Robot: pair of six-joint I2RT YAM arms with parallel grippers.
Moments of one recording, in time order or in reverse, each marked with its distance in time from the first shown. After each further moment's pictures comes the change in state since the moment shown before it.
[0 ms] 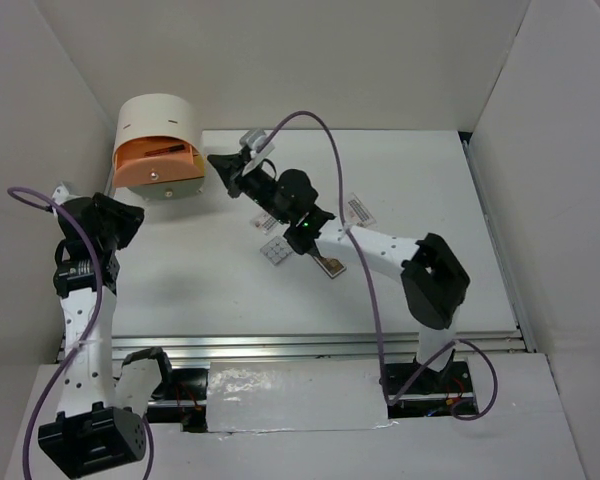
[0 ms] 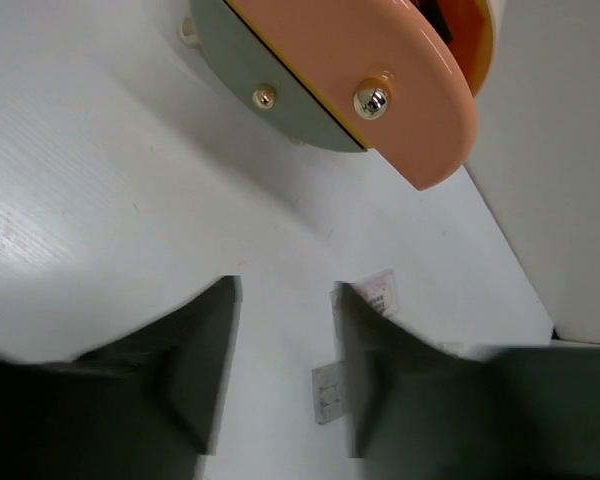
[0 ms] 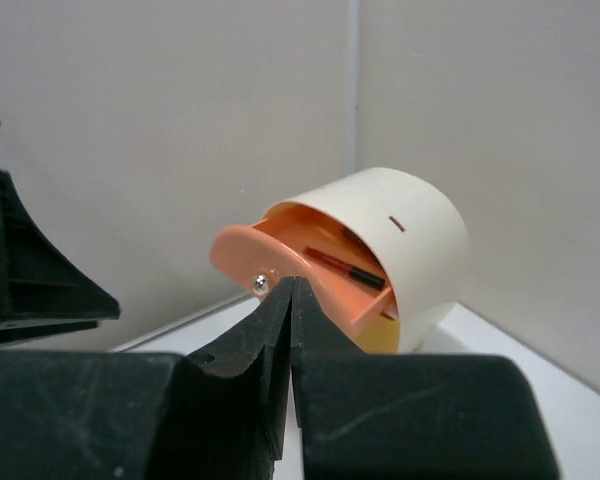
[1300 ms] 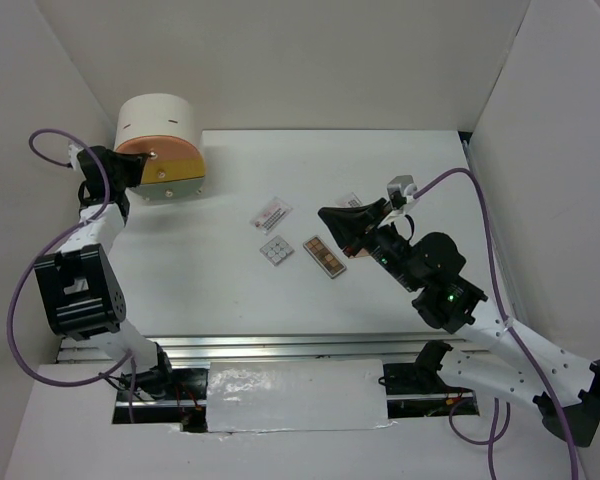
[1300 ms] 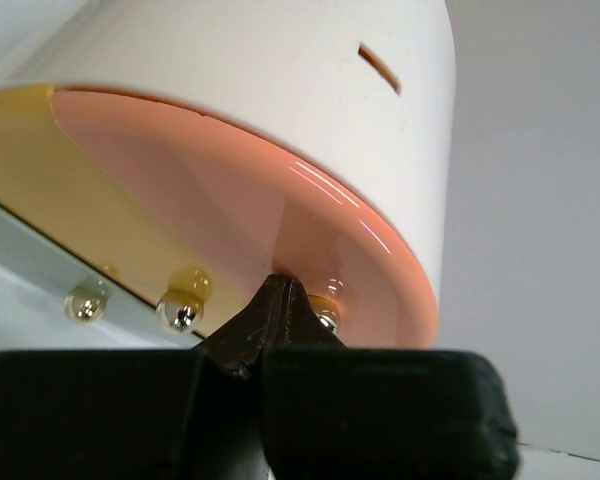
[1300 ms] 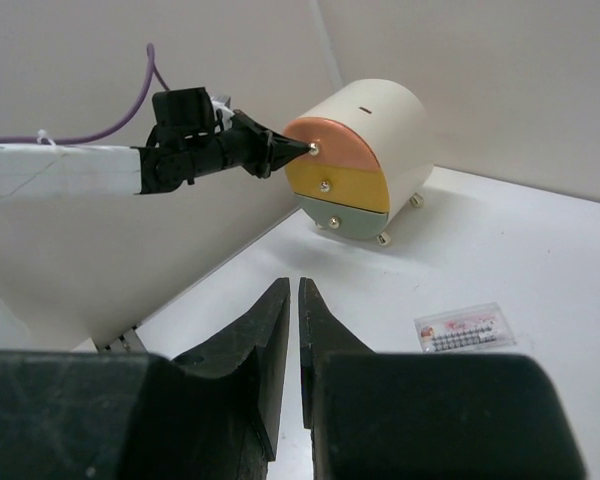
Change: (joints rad) left arm 0.010 0.748 0.207 0.716 0.084 -0.343; right arm -0.041 -1.106 -0.652 -0.578 0.113 0.331
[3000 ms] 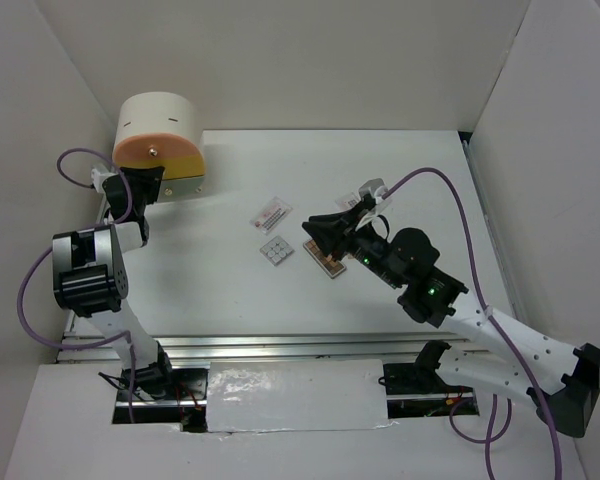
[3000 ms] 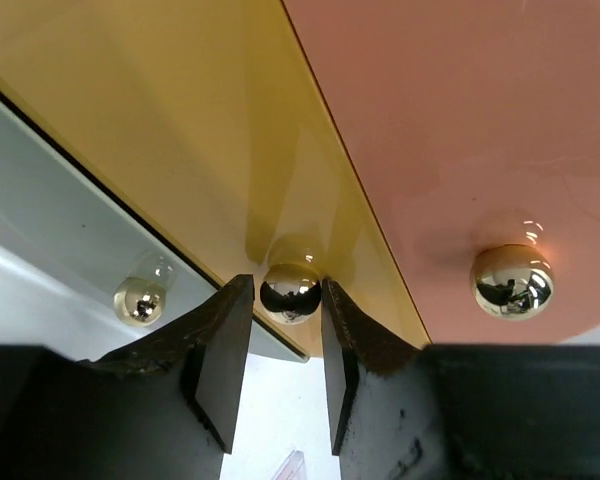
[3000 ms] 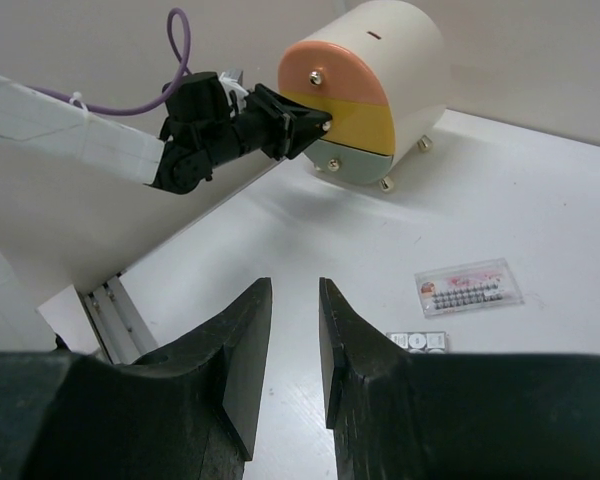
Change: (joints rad) left arm -0.034 0.181 -0.216 0.482 -0.008 -0.025; right arm -0.001 0.092 -0.038 0.009 -0.049 -0.016
